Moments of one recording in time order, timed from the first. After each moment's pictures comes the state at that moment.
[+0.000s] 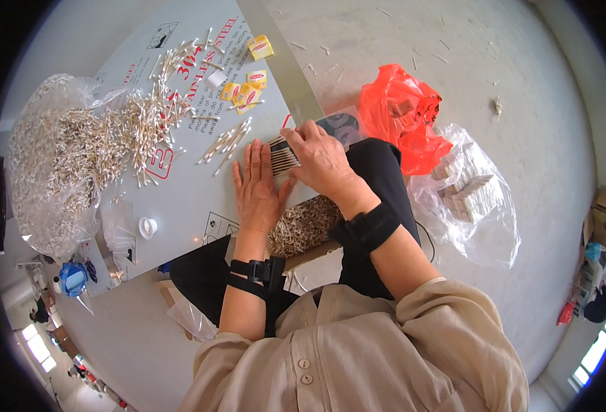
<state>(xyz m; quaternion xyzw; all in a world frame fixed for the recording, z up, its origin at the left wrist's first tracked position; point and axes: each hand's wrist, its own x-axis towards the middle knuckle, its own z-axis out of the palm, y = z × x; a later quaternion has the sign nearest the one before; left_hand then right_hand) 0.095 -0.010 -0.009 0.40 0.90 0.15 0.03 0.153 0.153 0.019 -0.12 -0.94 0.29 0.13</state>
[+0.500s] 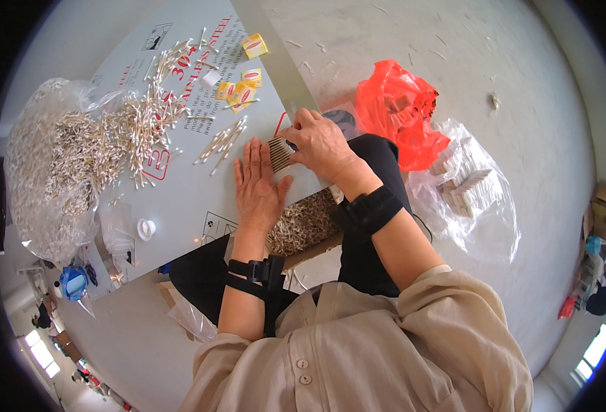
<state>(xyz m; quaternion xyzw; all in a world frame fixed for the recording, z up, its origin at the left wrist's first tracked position) 0.097 -0.009 -0.010 0.42 0.89 0.16 0.03 0.145 0.177 0.016 -0.05 -0.96 0.27 0.08</state>
